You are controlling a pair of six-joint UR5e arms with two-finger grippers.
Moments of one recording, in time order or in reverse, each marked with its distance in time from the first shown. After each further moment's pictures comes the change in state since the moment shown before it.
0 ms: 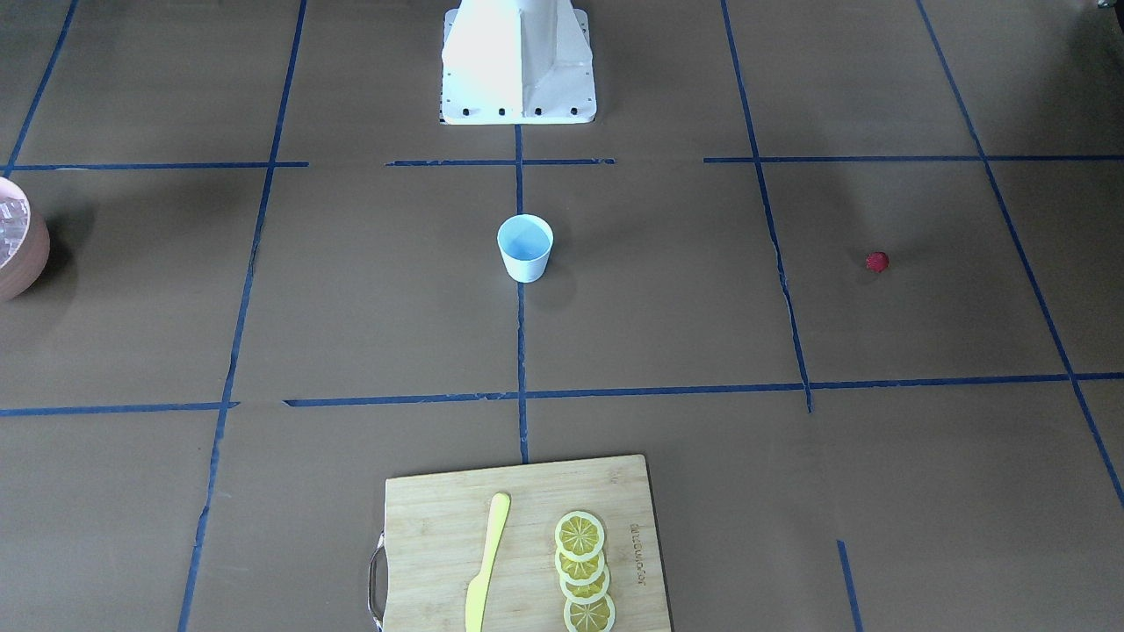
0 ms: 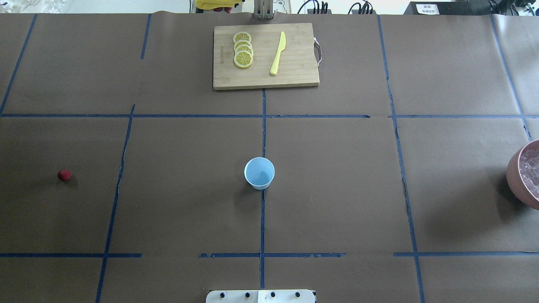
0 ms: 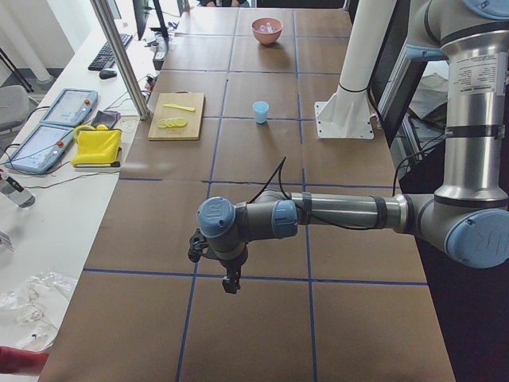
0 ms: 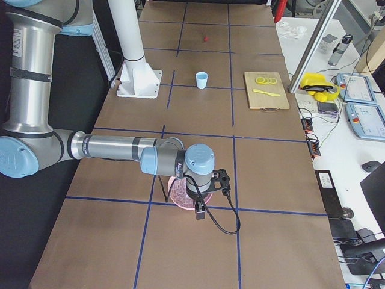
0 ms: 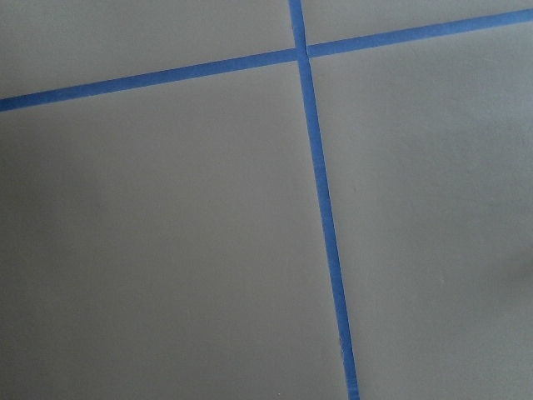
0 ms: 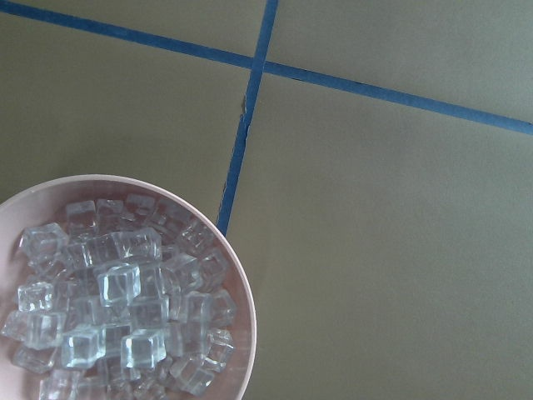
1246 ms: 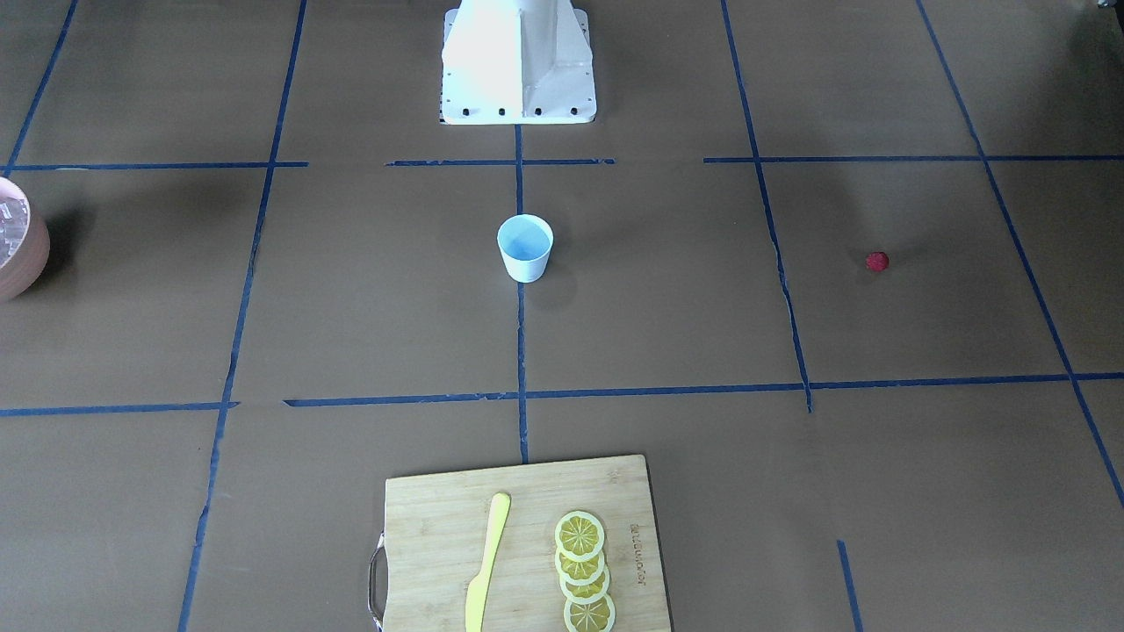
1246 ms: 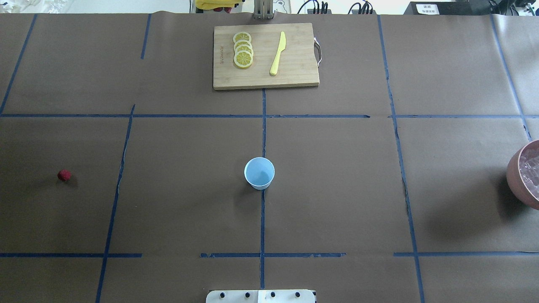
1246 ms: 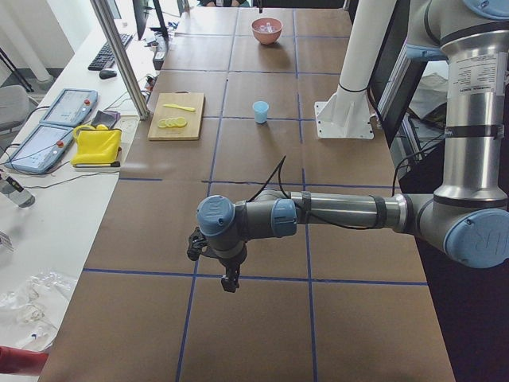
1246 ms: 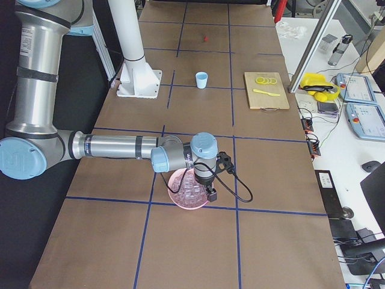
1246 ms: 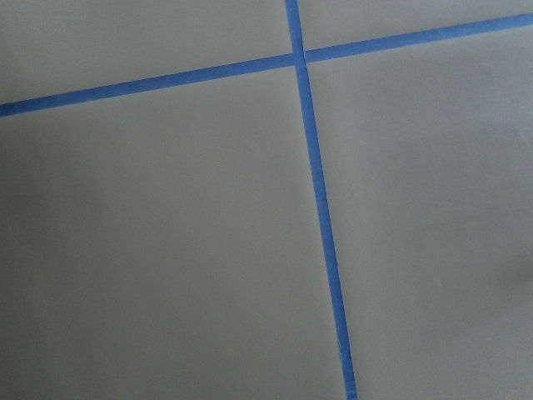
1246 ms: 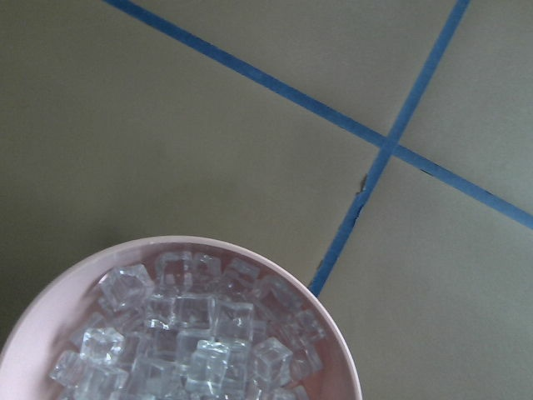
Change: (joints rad) left arm 0.000 -0.003 -0.004 -0.001 -0.002 -0.002; right arm -0.202 -0.015 0.001 0.269 0.004 0.038
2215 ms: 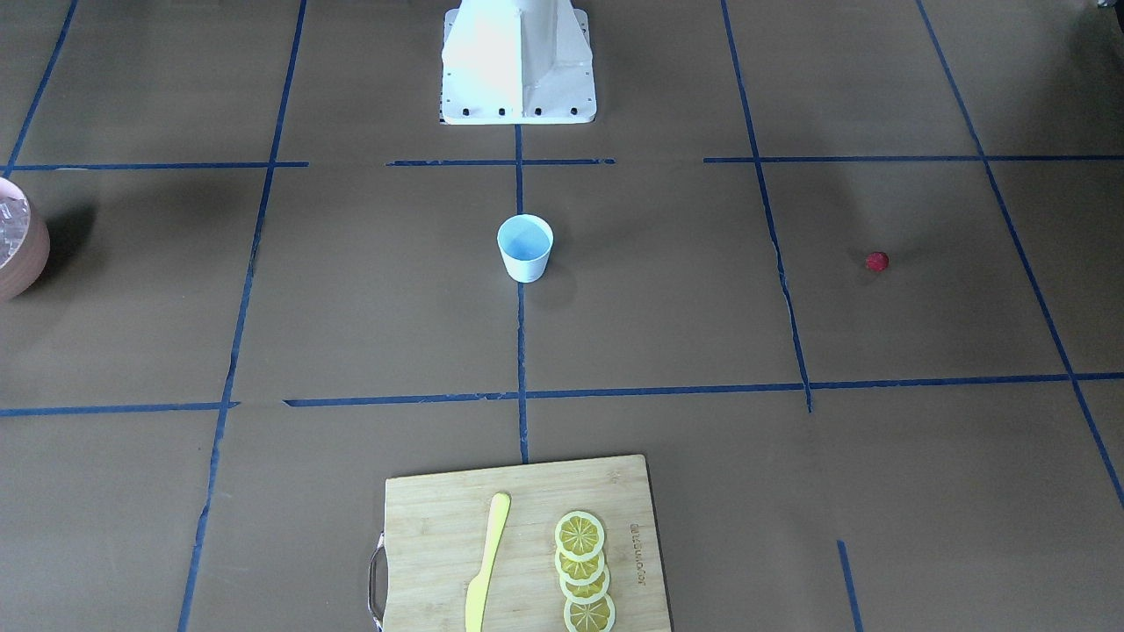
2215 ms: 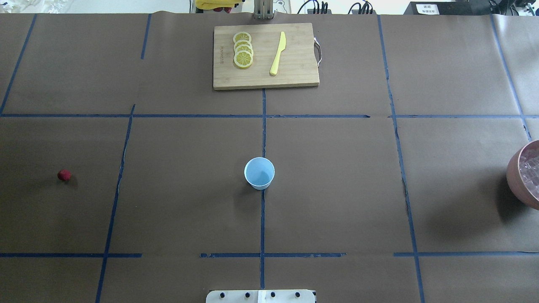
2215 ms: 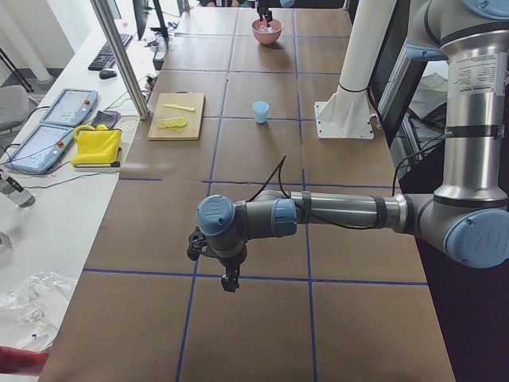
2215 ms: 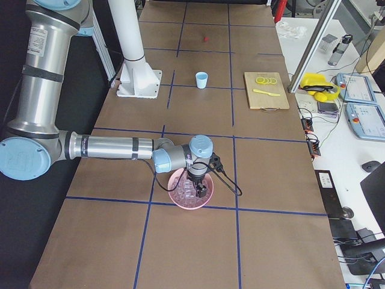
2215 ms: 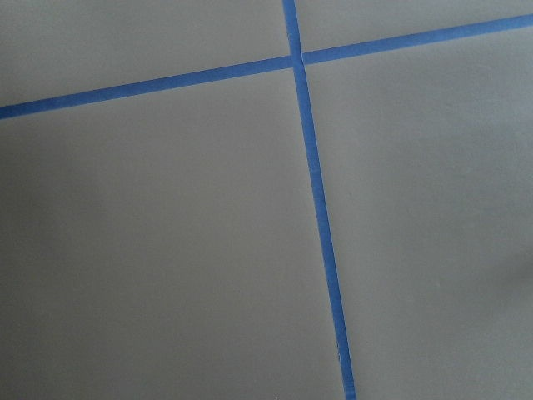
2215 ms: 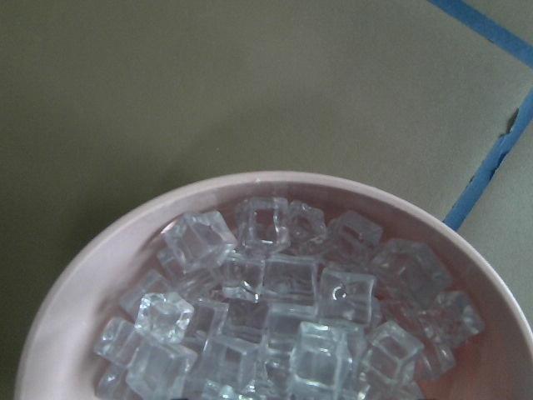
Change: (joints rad) left arm 0.001 0.000 -0.001 0.000 0.000 0.000; right arm -0.171 -0.043 -0.016 0.035 -0.014 0.062
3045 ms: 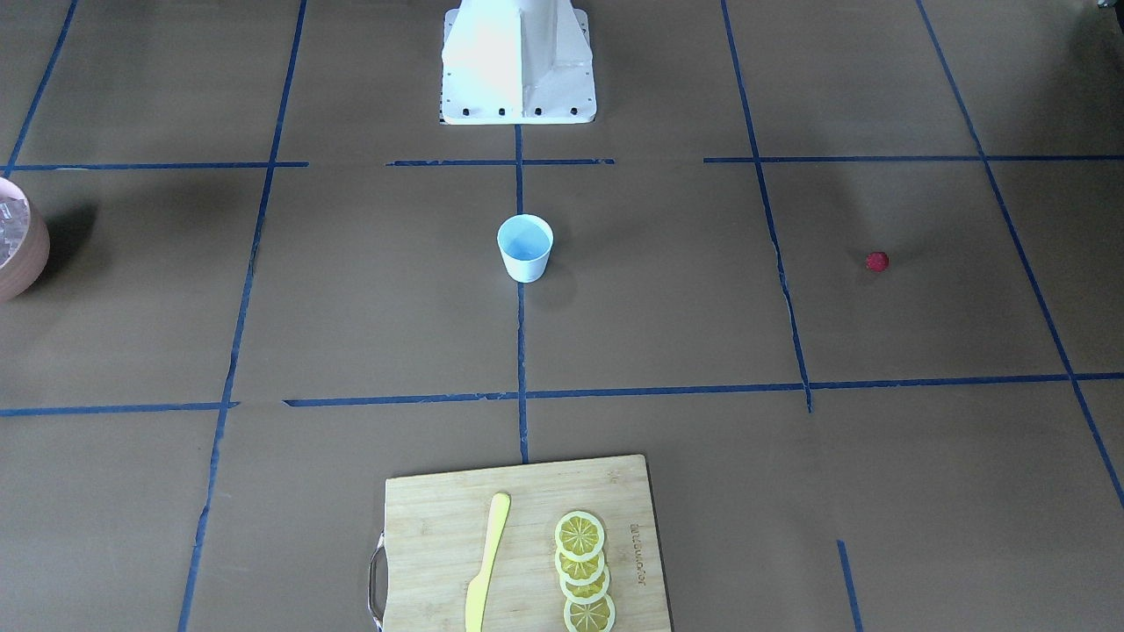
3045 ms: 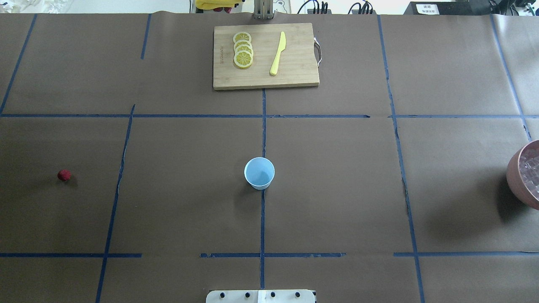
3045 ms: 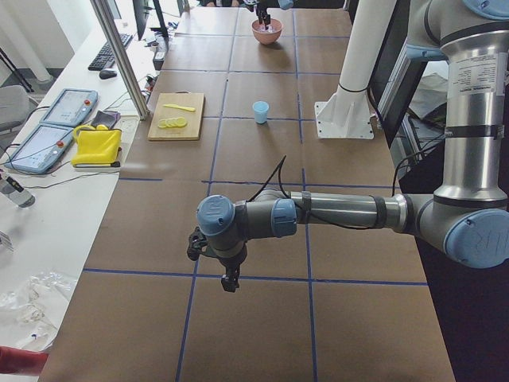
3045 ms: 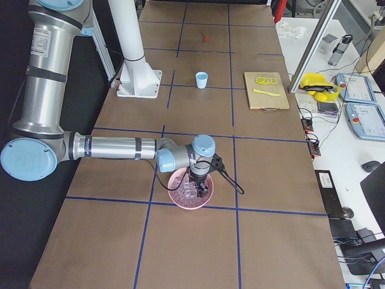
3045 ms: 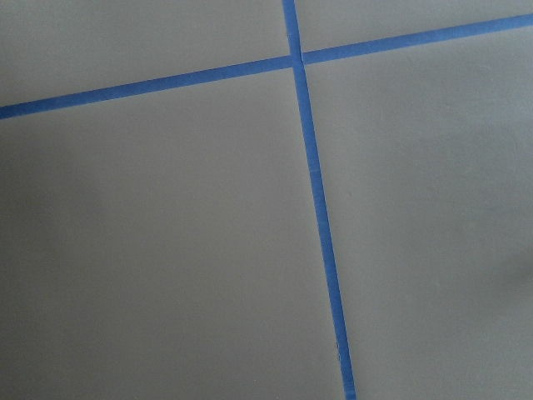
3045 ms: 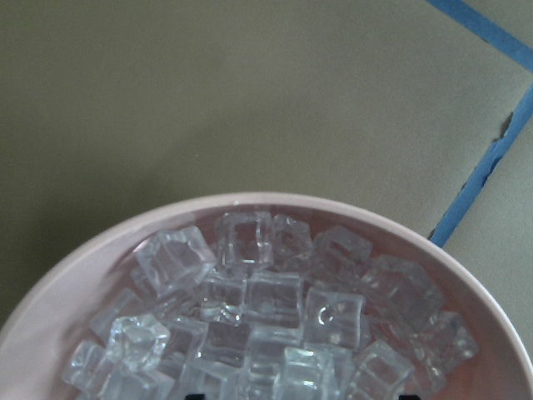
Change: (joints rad) left arm 0.000 0.000 0.000 0.000 0.000 0.000; right arm -0.018 0.023 -0.026 0.000 -0.043 0.016
